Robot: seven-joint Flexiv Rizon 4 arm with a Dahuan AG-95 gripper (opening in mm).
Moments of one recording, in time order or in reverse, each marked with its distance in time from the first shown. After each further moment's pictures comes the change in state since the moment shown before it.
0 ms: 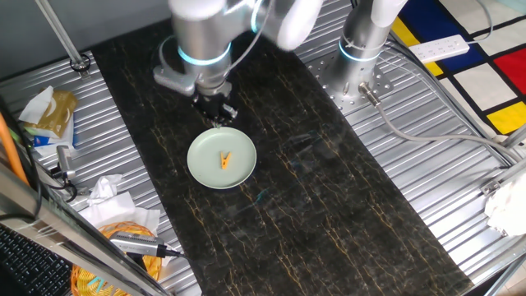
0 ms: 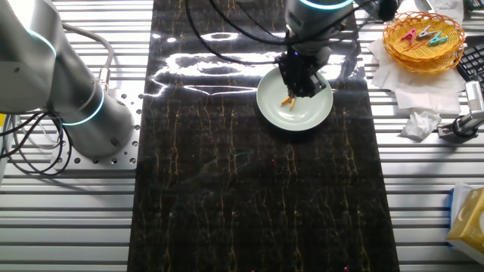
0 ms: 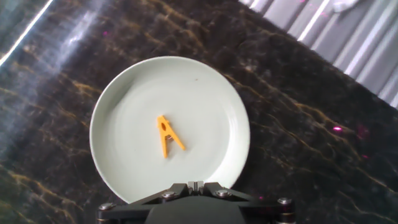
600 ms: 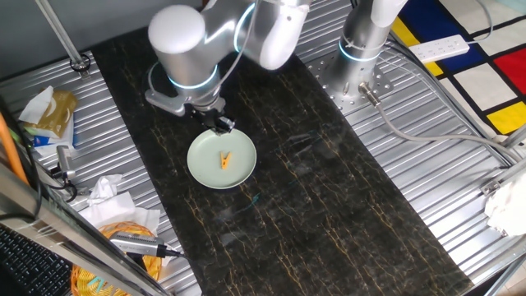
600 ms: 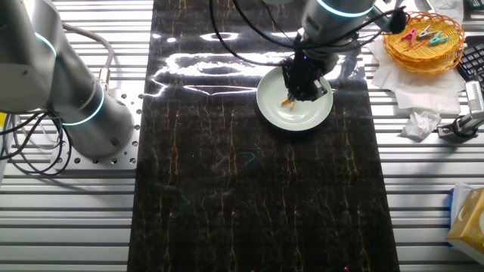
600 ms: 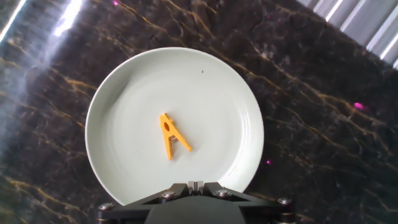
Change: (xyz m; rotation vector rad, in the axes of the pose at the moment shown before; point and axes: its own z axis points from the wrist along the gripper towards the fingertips) arm -0.004 0.004 0.023 -0.039 0.091 0.080
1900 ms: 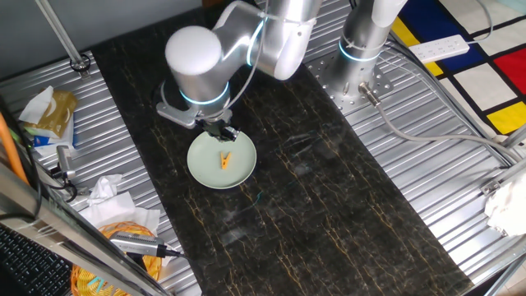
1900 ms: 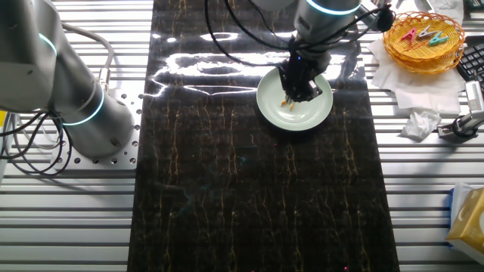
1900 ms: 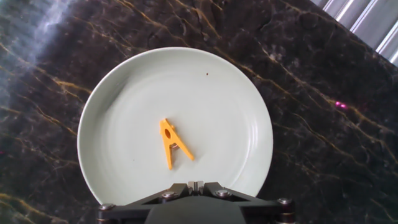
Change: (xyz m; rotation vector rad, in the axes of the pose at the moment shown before) arm -0.006 0.006 0.023 0.066 -0.022 -0.061
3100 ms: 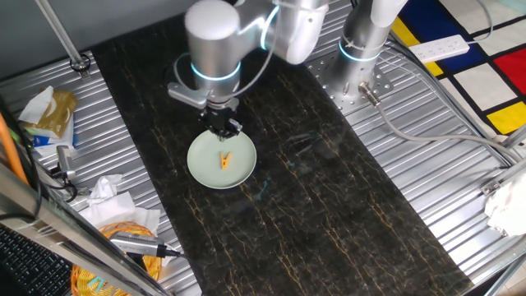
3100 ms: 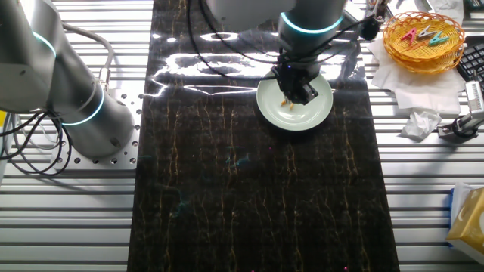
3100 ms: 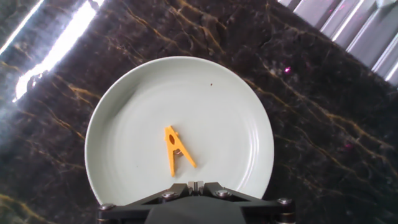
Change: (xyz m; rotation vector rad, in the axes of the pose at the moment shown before) arm 0.001 0.001 -0.002 0.014 -0.158 -0.025
